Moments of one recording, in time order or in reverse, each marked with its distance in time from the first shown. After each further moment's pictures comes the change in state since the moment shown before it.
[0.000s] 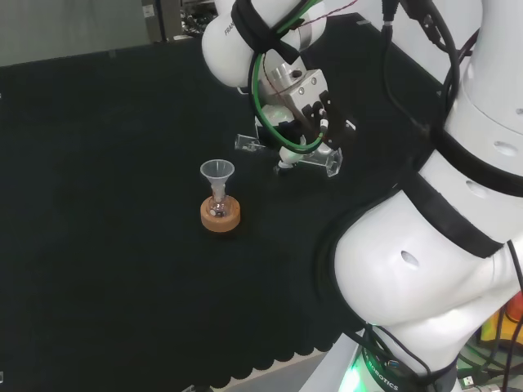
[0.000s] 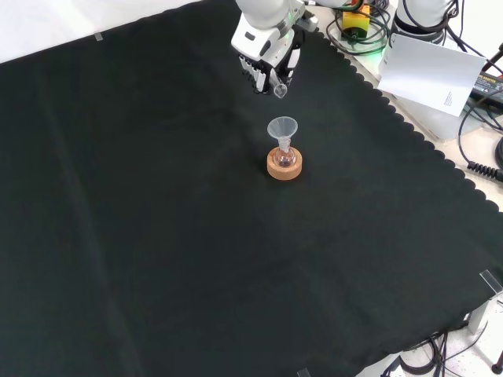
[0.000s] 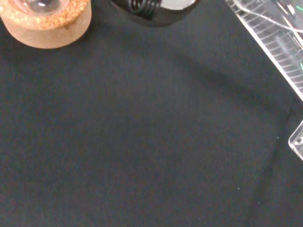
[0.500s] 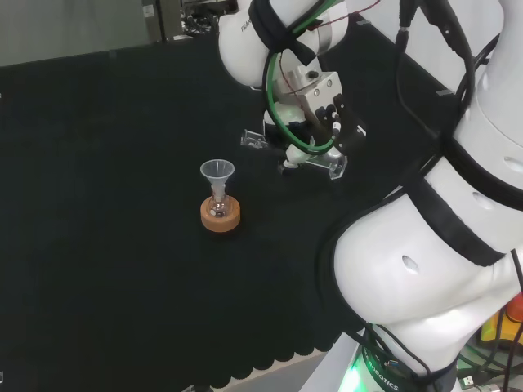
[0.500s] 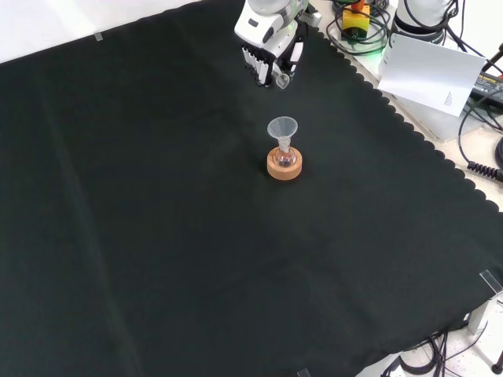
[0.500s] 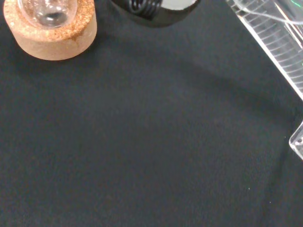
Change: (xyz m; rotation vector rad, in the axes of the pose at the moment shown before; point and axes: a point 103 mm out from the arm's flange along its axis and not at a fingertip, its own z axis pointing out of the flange) arm -0.002 -0.014 0.004 -0.077 0.062 0.002
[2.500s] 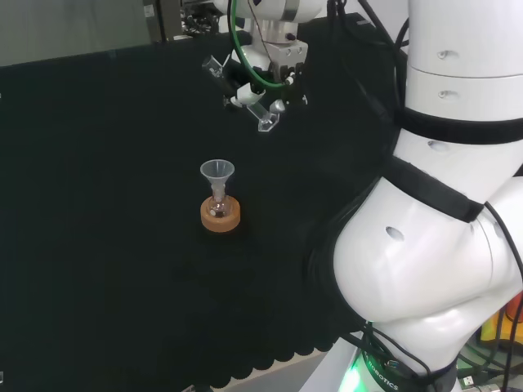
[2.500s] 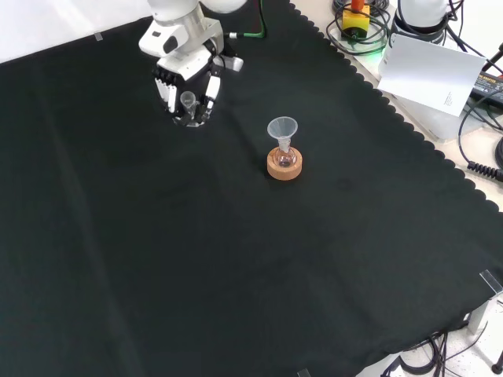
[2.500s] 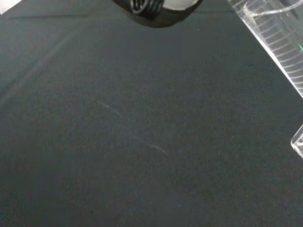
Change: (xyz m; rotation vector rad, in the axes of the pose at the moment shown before) arm -0.055 0.180 -0.060 -0.354 0.340 -0.037
